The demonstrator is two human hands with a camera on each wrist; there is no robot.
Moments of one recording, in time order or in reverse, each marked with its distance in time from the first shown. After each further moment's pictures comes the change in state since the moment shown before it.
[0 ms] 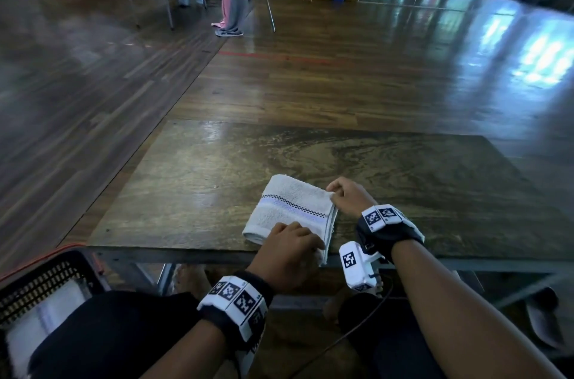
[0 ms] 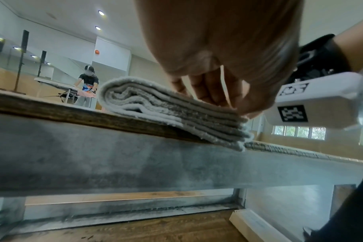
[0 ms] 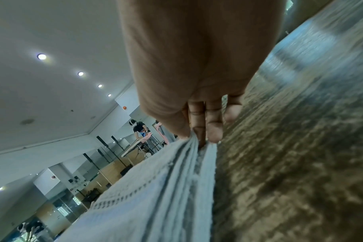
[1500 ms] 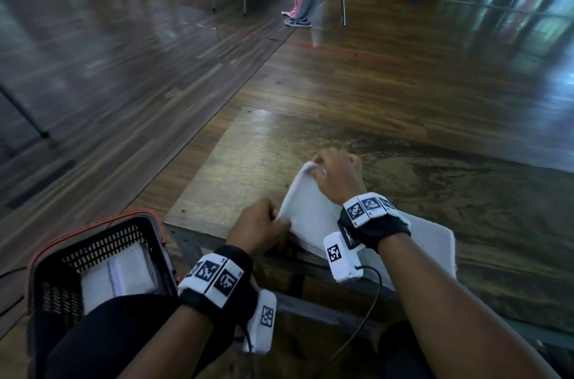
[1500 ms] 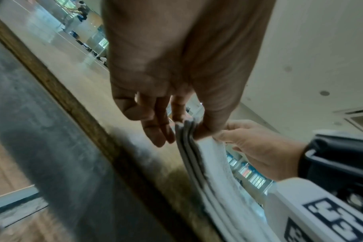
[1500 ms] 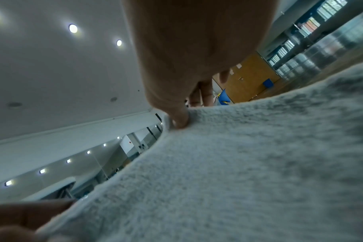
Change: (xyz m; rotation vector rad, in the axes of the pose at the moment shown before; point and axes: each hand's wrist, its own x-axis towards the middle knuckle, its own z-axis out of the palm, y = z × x) left_hand -0.058 -0.117 -0.067 -0.469 0.183 -0.869; right_hand 0.045 -0.156 0.090 -0.297 0.179 -0.510
